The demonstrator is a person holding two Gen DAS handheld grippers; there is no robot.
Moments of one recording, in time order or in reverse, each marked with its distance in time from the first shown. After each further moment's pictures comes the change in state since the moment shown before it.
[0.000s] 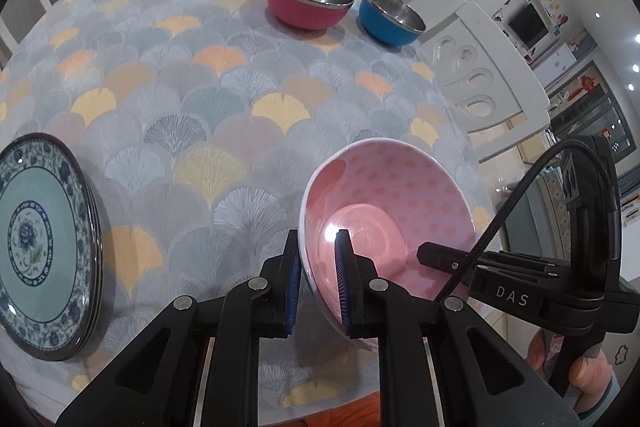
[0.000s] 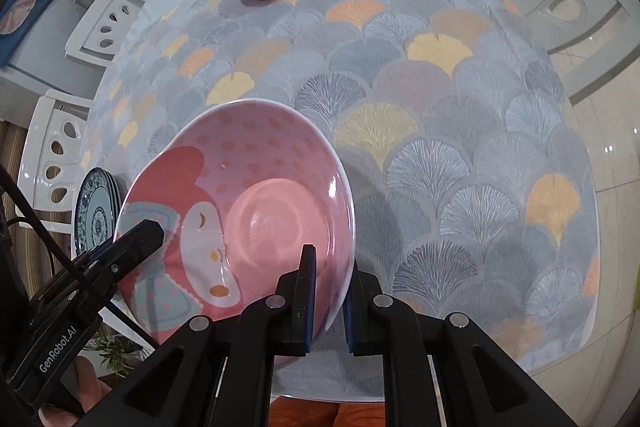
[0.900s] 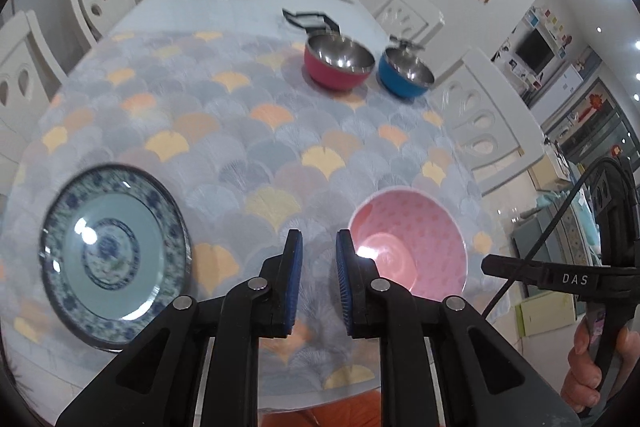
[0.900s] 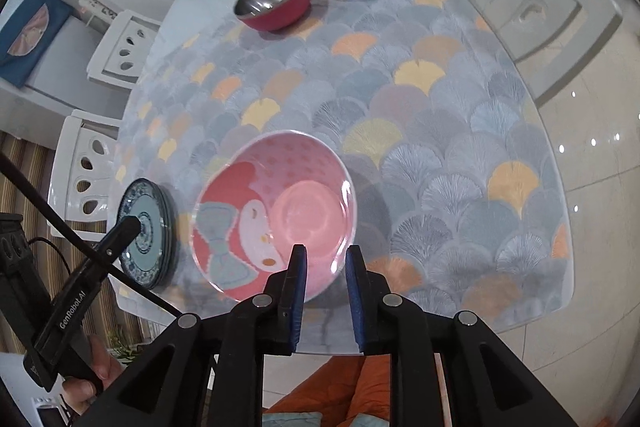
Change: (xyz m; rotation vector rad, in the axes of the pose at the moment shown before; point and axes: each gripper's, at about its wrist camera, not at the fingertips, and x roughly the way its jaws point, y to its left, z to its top) left arm -0.080 0.019 -0.001 -0.003 -0.167 0.074; right arm -0.074 0.007 -0.013 0.032 -0.050 0.055
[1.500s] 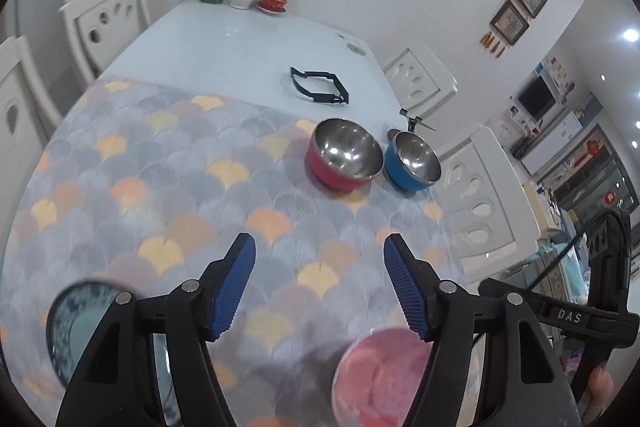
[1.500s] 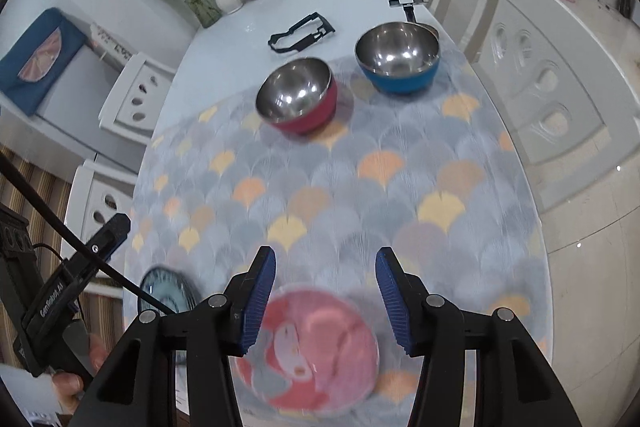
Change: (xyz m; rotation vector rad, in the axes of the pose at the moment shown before) left arm 0.019 0.013 0.122 -0.089 -0.085 -0.043; right arm -0.018 0.023 0.116 -0.024 -0.134 0.017
